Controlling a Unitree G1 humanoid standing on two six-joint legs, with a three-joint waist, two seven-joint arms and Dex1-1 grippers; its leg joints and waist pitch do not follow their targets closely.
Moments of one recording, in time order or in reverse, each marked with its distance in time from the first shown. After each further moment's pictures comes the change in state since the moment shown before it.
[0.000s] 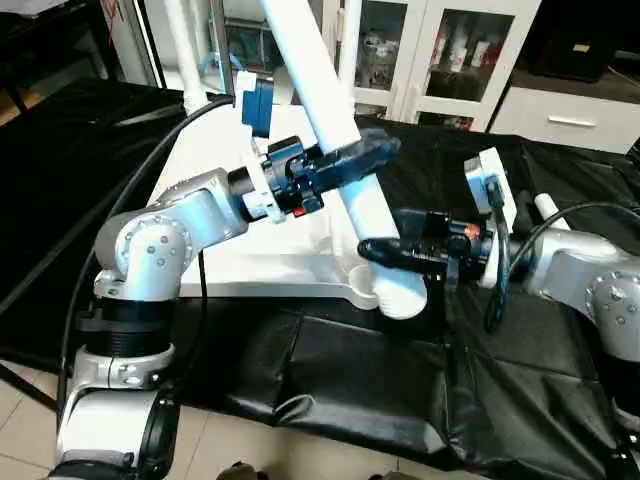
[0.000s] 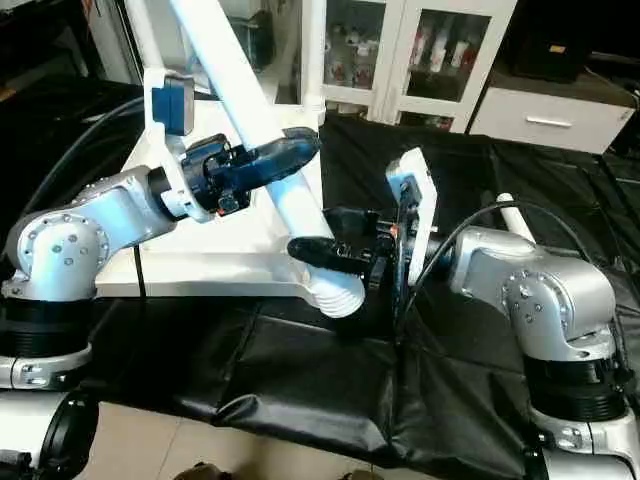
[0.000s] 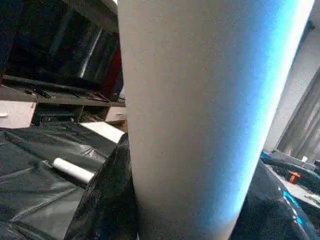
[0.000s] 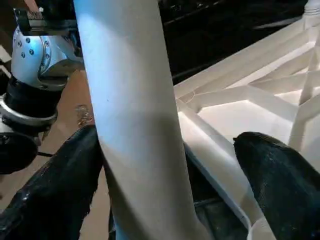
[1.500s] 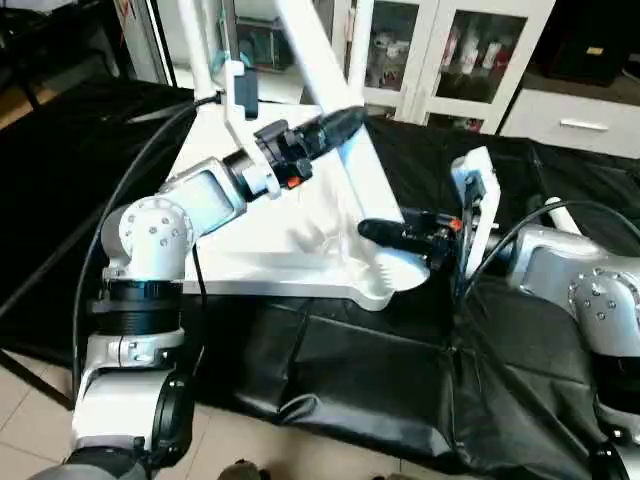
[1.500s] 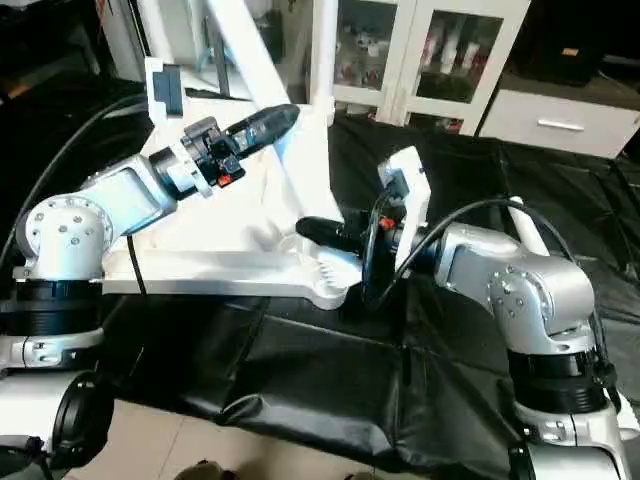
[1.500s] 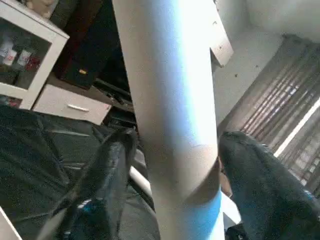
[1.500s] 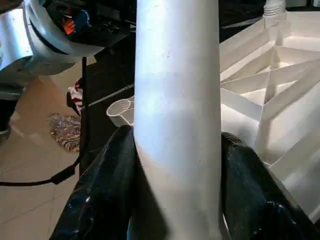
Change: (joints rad) left arm -0.070 -0.082 0.126 0.157 0.032 0.008 0.312; right arm -0.020 0.050 0.020 0.056 -0.070 -0.056 -0.149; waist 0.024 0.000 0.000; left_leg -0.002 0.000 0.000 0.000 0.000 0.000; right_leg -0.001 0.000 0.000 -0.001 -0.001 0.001
